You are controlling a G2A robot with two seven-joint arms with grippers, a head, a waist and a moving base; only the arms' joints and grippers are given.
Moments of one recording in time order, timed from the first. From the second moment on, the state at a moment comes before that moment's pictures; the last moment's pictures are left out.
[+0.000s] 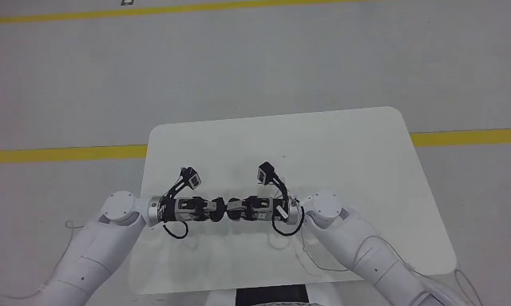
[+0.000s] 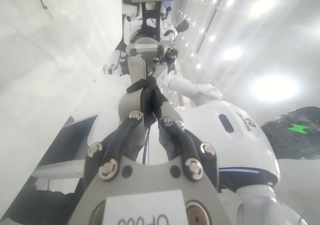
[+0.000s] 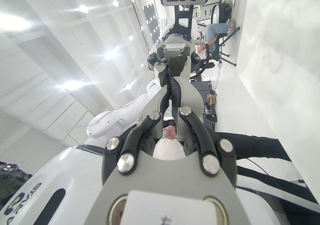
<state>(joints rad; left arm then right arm) 1.32 -0.87 -1.06 -1.33 -0.77 -0.27 -1.34 -1.24 -1.31 0.82 -1.29 0.53 -0.20 0.95</state>
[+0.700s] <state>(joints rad) 1.35 -0.85 -1.13 -1.39 -0.77 -0.31 -1.39 -1.29 -1.27 0.93 -1.35 0.45 -0.23 0.93</state>
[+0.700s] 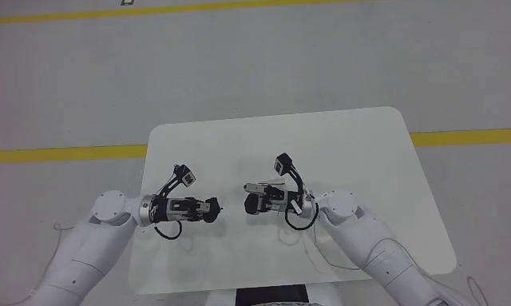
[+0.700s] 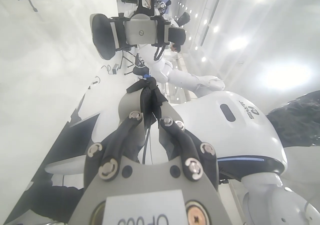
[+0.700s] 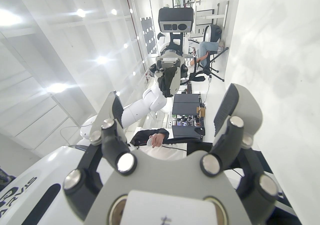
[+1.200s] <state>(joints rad) 1.39 -0.84 -1.26 -1.45 -0.74 -0.34 -1.34 -1.29 -1.27 0.93 -1.35 0.45 -0.23 0.93</state>
